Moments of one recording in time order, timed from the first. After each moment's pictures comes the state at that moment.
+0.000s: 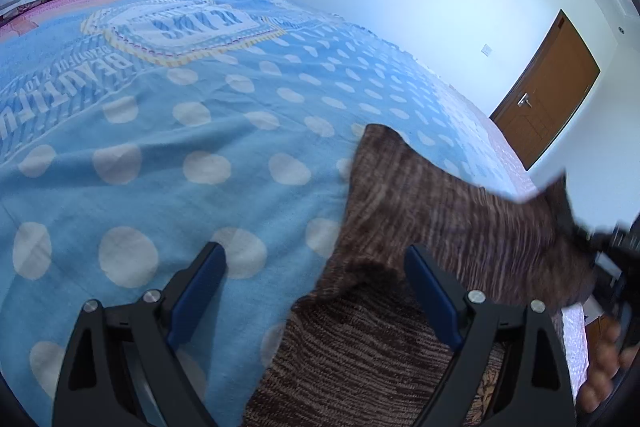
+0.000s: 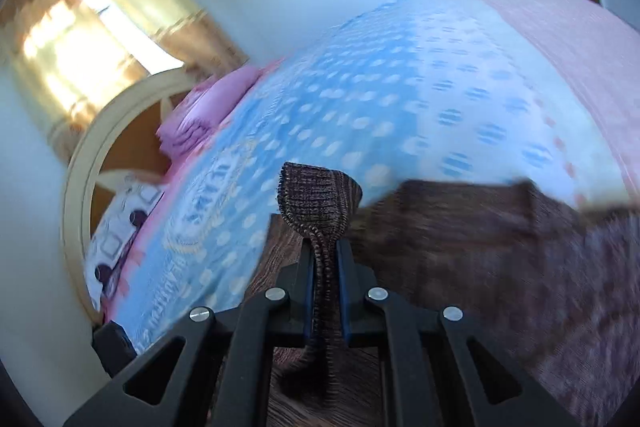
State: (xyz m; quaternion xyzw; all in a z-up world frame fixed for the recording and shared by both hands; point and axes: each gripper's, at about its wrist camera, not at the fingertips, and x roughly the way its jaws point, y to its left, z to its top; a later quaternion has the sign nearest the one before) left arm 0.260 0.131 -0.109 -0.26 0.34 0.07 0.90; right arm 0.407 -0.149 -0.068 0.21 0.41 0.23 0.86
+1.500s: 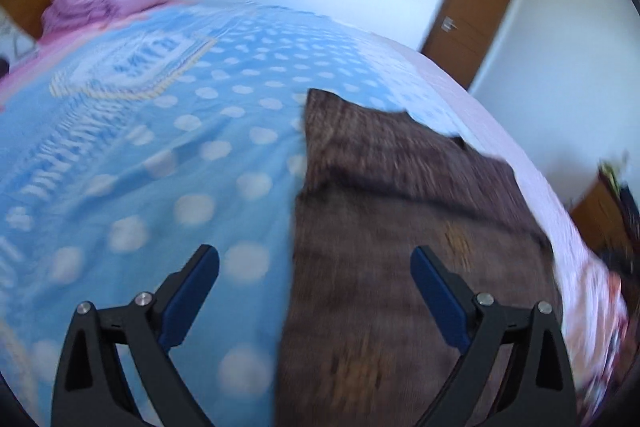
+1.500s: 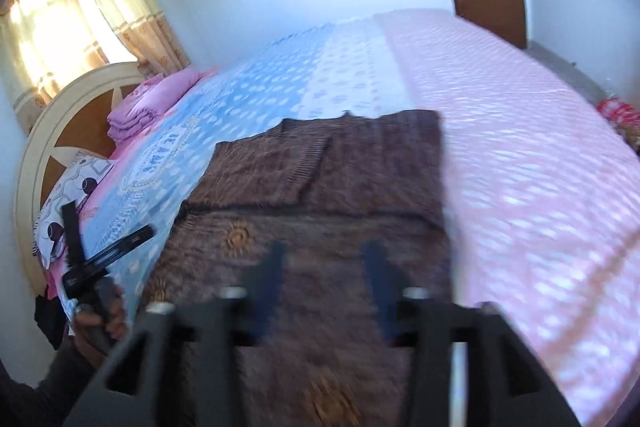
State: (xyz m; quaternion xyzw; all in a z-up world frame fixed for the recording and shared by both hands) left arm 0.156 0.144 -0.060 -0.11 0.38 -0.08 0.92; right arm 0.150 -0.255 -0.013 0.11 0.37 0.10 0.92
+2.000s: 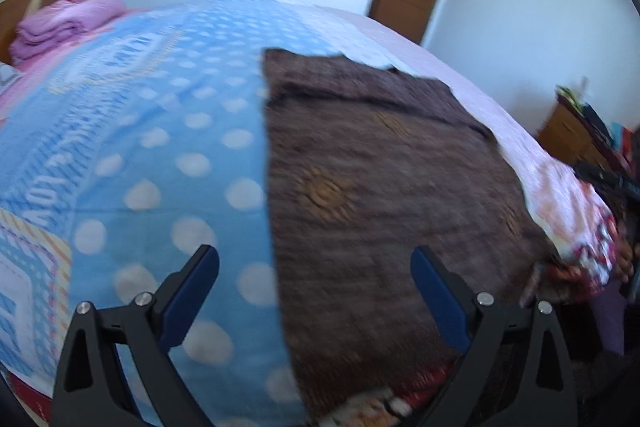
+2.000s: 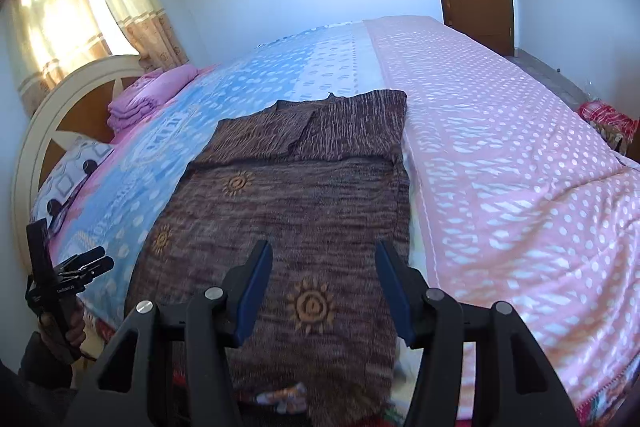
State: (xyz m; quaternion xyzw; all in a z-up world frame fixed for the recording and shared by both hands) left arm 0.044 0.143 -0.065 -0.05 0.40 -0.17 0.90; right arm 0.059 -0.265 -0.018 0.09 0.38 0.10 0.92
